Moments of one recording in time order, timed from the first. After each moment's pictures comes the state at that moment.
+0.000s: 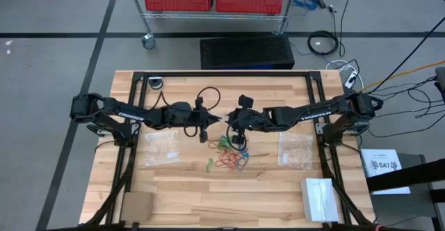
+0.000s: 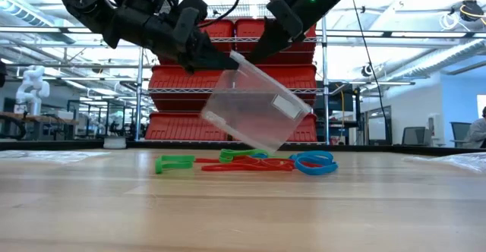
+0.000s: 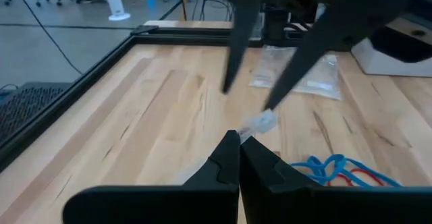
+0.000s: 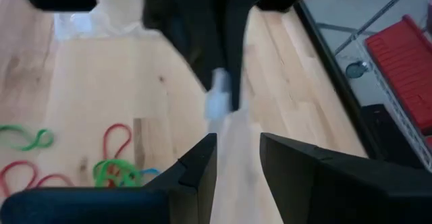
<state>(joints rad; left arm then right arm) 0.11 1.43 0.60 0.56 -0.02 0.02 0.05 1.61 1.14 -0.21 0.39 -0.05</state>
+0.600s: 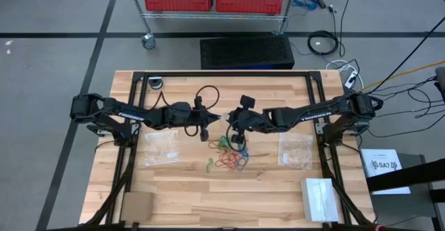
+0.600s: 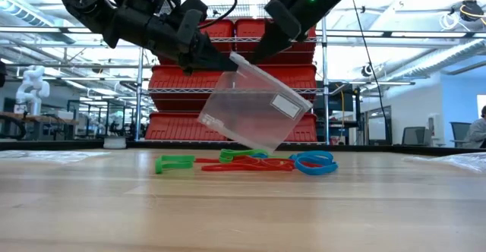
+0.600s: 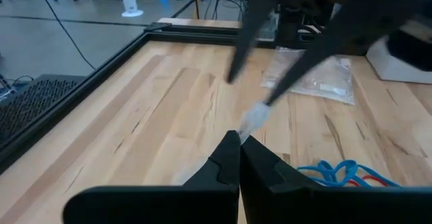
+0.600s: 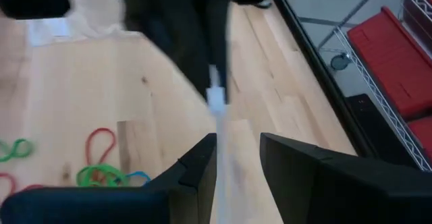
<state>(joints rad) 0.11 1.43 0.60 0.56 -0.07 0.00 0.05 1.61 1.14 -0.21 0.45 -0.01</state>
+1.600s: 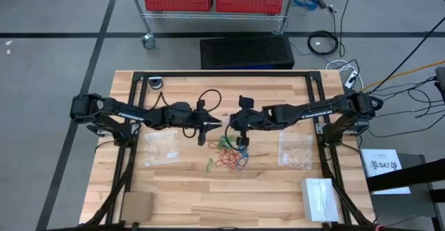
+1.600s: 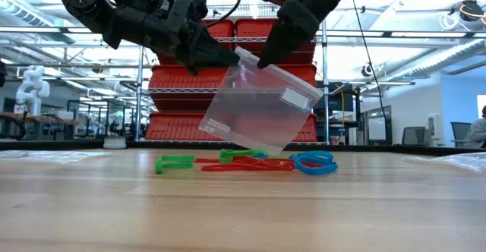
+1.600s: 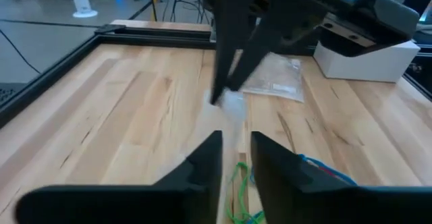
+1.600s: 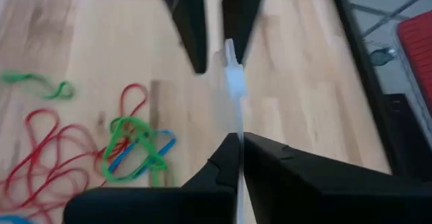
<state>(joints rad) 0.11 1.43 0.60 0.57 0.10 -0.01 0.04 1.61 1.19 -0.39 0.31 -0.09</state>
